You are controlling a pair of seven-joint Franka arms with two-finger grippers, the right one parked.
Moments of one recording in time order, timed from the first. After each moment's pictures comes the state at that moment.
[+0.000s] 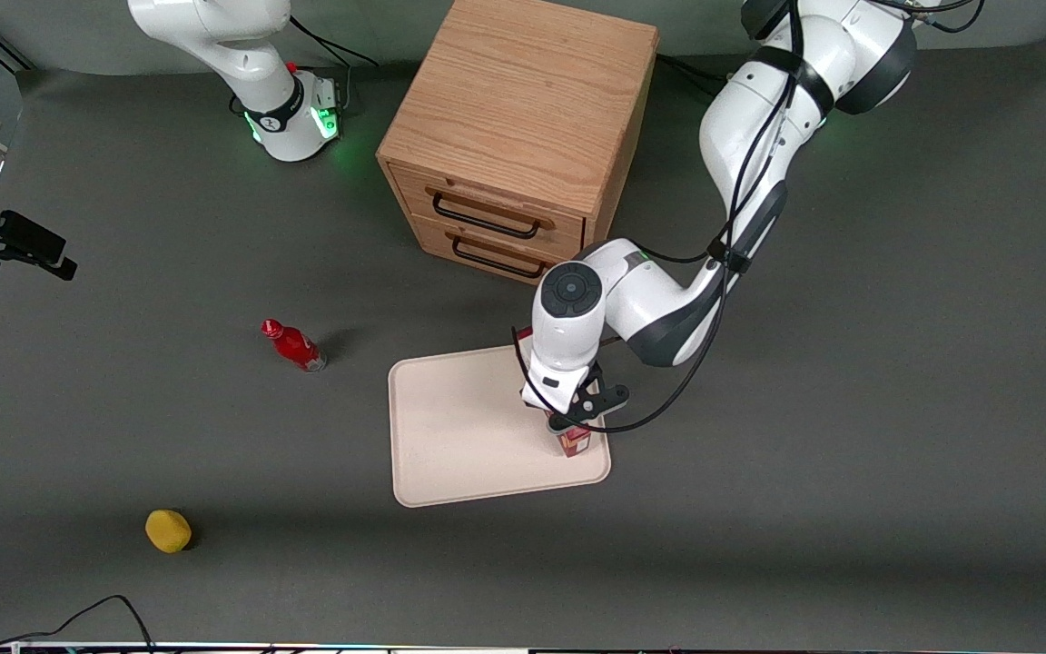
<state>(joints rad) -0.43 0.89 -0.35 -1.27 0.41 2.23 -1.31</state>
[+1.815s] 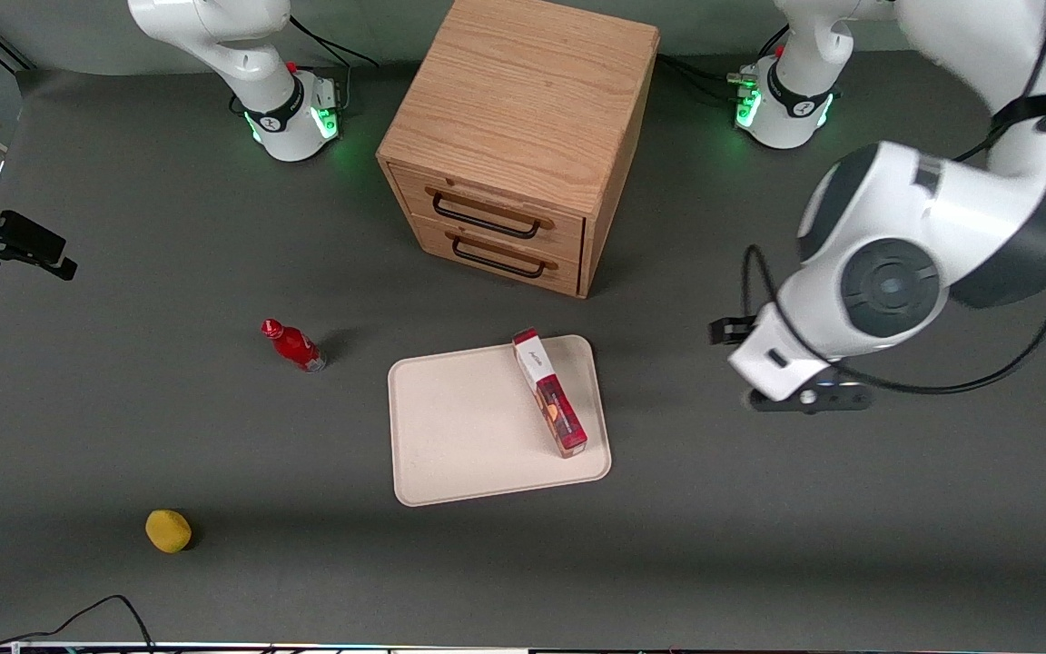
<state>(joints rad) -0.12 0.42 -0.27 -1.31 0.13 1.47 -0.36</state>
